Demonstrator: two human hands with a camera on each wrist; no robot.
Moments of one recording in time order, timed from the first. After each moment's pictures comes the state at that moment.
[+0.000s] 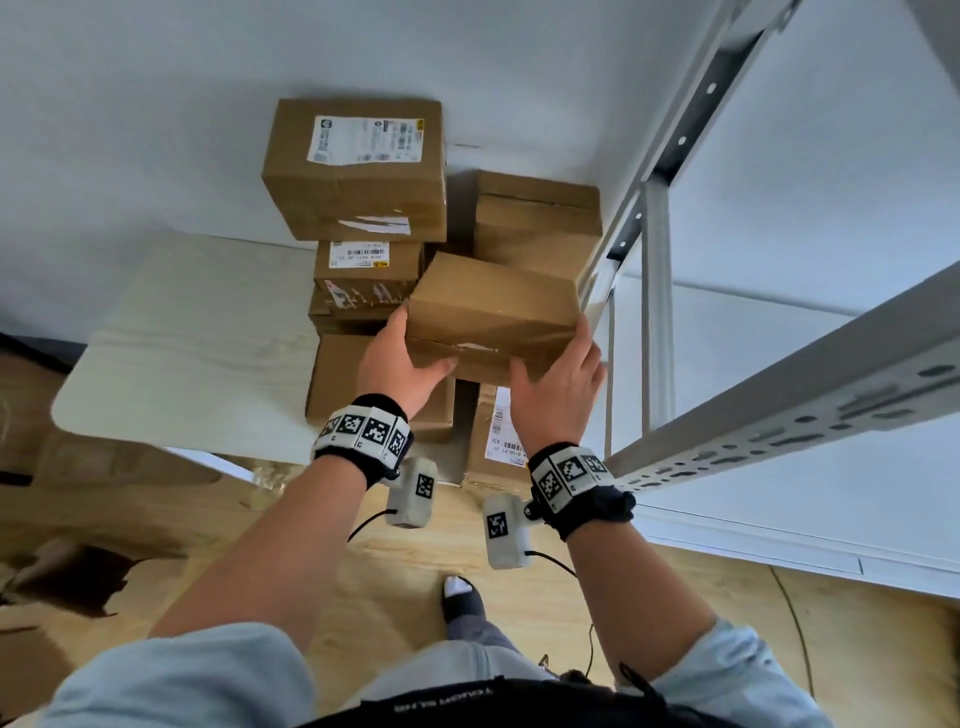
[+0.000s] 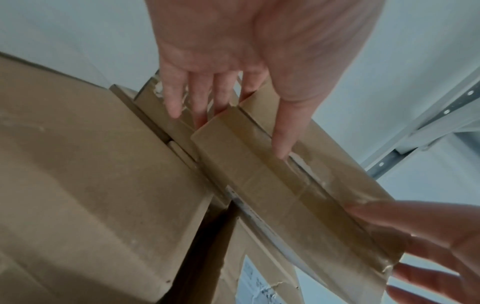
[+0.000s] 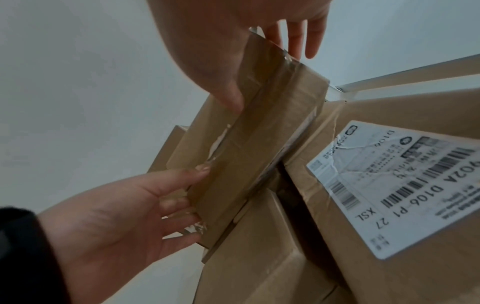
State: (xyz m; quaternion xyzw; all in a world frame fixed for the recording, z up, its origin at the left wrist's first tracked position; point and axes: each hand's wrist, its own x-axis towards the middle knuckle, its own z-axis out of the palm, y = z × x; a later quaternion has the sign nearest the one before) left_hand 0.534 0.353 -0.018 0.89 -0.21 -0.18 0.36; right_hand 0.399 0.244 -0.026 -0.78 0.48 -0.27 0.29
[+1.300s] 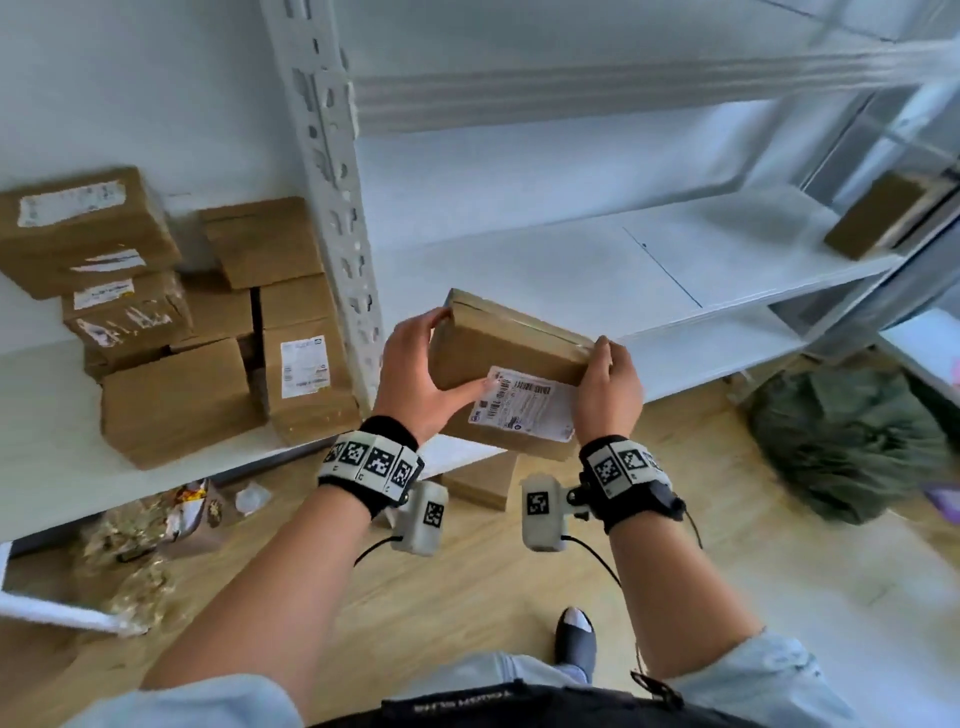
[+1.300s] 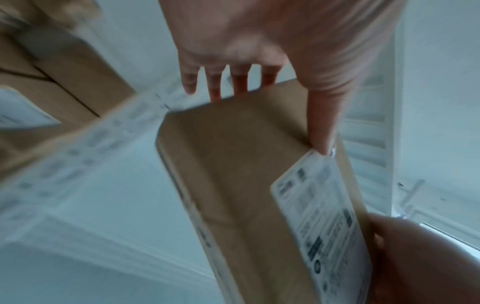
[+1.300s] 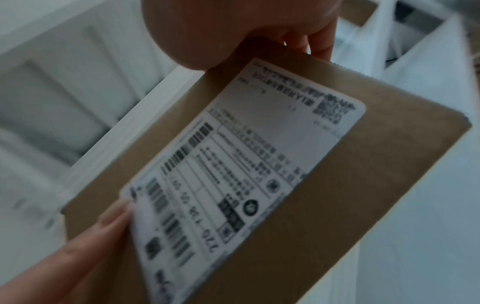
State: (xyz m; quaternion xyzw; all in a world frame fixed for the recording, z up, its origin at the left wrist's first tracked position) left_hand 0.189 0.368 0.048 0.67 -0.56 -0.19 0.44; right_hand -0.008 0.297 0.038 -0.50 0.65 -0.48 0.31
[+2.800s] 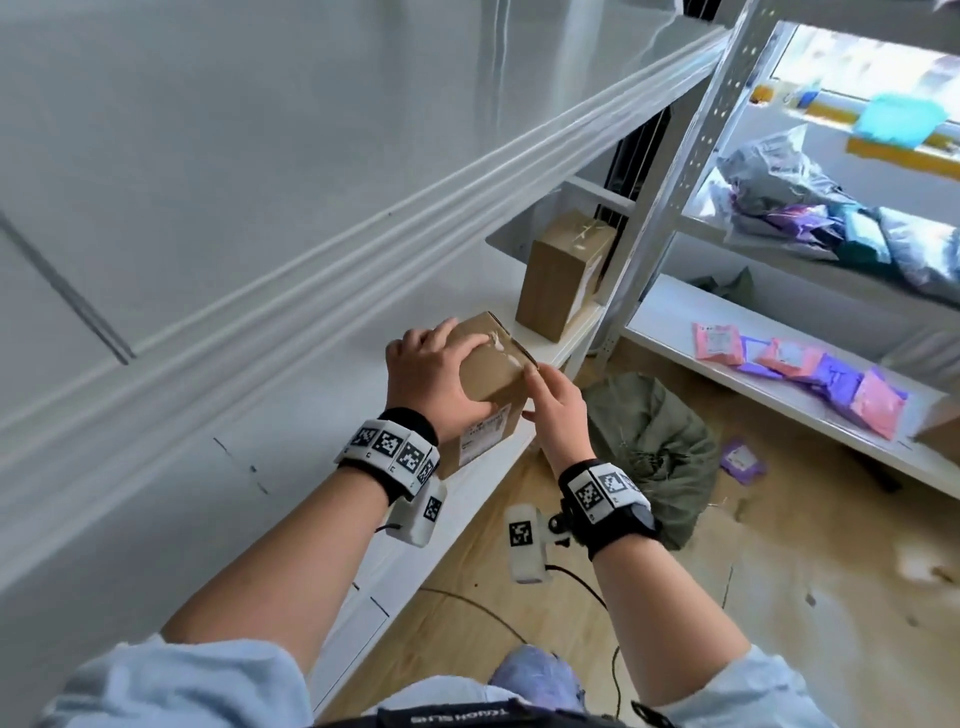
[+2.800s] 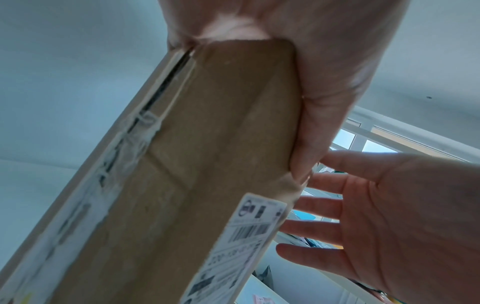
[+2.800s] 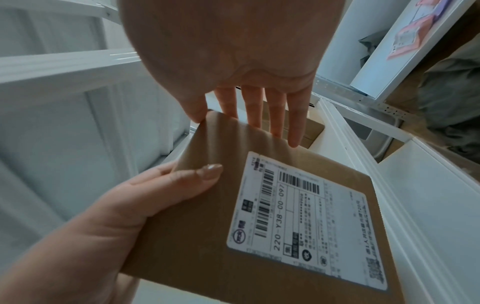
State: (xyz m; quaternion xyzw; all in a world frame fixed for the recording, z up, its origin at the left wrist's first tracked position) left_hand -0.338 -0.348 0.051 0.56 -0.81 -0.08 0.17; right_hand -0.489 -0.292 0.020 -0.42 0.65 -0.52 0.35
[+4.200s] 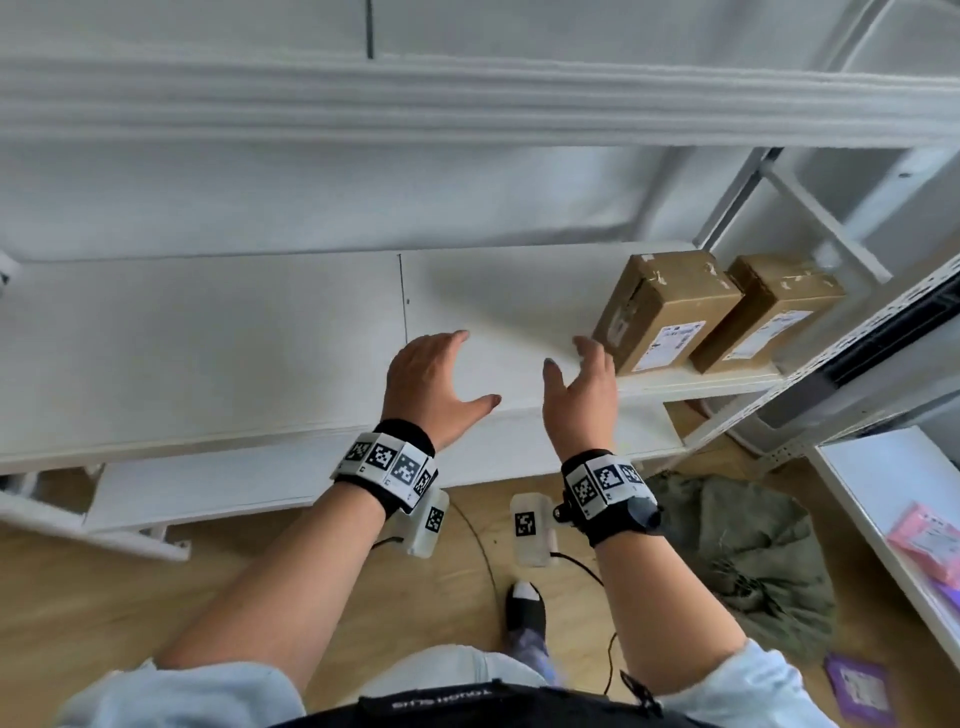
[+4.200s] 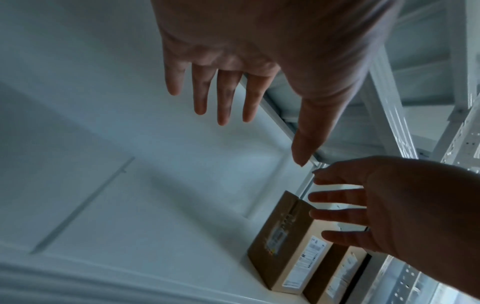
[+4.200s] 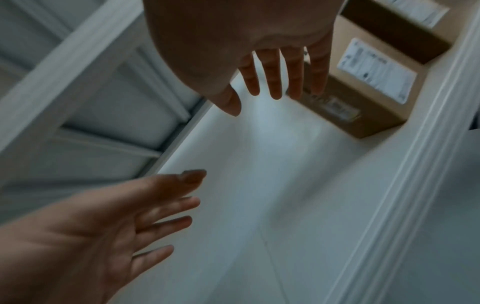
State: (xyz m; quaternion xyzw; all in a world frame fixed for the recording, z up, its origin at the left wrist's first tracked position) left_hand -0.330 -0.151 0.015 0.78 -0.54 -0.07 0.31; right_hand -0.487 -0.240 0.004 -0.70 0.54 -0.38 0.27
